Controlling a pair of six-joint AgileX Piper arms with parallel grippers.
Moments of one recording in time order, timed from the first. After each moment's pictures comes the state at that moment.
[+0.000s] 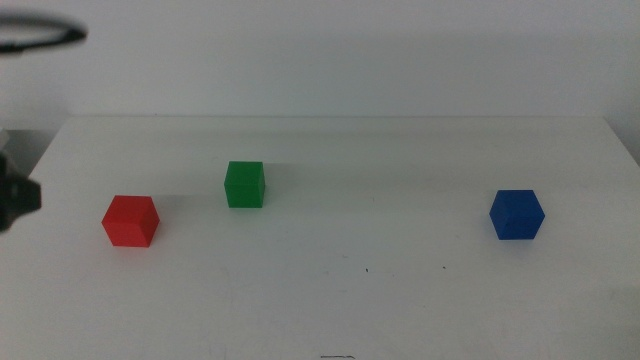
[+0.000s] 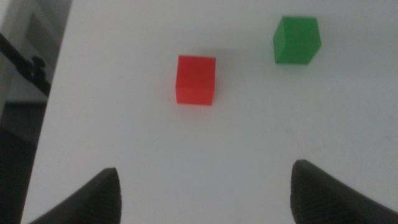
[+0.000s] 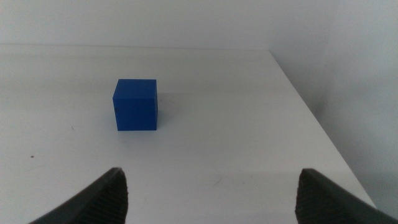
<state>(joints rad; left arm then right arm) 0.02 0.85 -0.90 -0.08 0.90 0.02 -0.05 -0.01 0.03 -0.13 0.27 0.10</state>
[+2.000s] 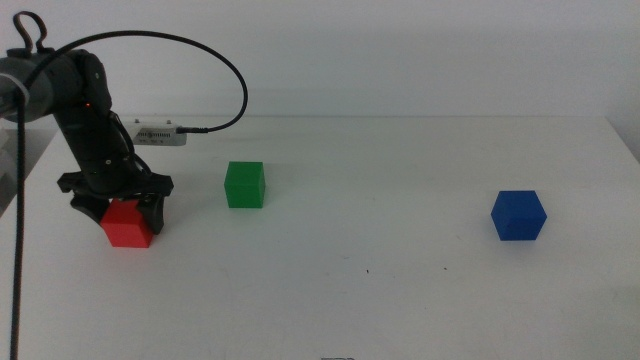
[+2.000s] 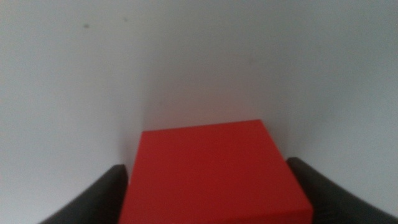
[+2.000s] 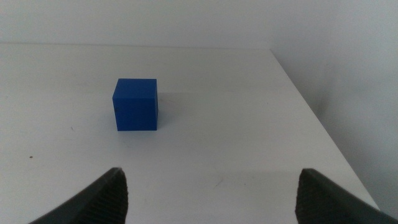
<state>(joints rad) 0.02 2.17 -1.67 -0.11 1.16 0.21 -0.05 -0.01 0.03 -0.13 0.27 0.10</state>
